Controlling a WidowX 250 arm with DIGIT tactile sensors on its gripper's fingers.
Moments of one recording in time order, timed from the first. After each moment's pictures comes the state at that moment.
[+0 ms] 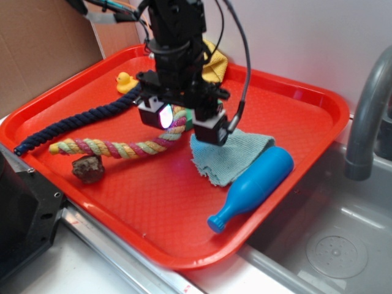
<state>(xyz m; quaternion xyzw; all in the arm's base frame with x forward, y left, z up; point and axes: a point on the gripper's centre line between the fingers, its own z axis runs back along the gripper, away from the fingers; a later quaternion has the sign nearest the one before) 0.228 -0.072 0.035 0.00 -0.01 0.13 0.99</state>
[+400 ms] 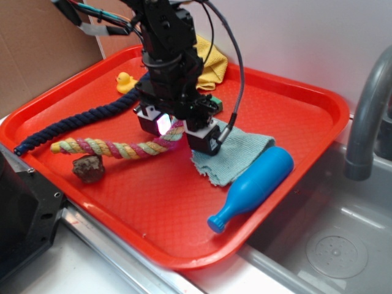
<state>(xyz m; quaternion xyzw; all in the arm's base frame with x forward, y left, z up) 0.231 -0.059 0.020 -0.02 -0.02 0.09 1.00</state>
